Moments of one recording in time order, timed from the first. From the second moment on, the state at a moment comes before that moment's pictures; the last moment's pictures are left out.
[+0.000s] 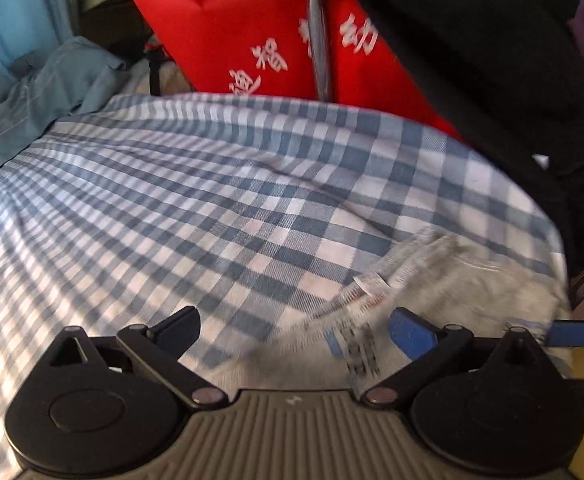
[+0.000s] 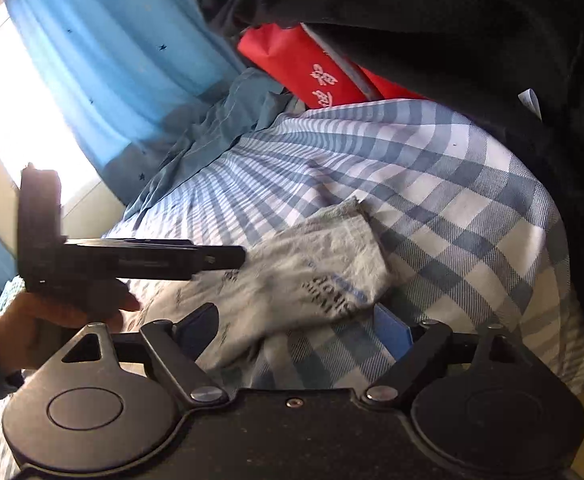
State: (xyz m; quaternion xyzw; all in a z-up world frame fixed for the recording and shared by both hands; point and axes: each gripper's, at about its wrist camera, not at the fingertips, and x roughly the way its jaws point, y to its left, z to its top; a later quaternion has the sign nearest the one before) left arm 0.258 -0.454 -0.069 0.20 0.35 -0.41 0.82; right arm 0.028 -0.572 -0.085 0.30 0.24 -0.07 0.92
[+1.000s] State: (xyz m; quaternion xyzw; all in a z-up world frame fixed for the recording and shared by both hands) left arm 0.265 -0.458 -0.024 -0.02 0.54 -0.48 0.69; right arm 0.047 -0.492 -0.076 0.01 0.16 -0.20 0.97
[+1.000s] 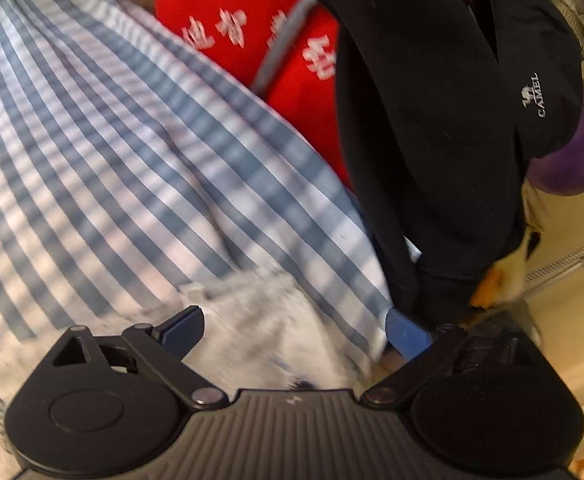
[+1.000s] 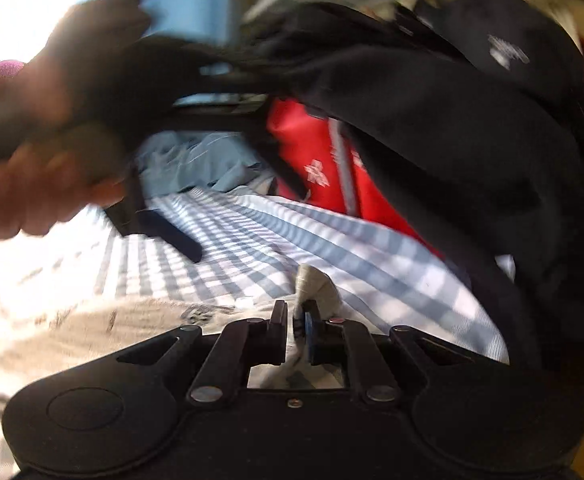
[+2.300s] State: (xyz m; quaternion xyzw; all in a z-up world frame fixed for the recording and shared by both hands) left arm 0.264 -0.488 -0.034 0.01 0.57 -0.46 0.68; right arm 0.036 -0.577 -0.108 0.40 0.12 -0.21 0.89
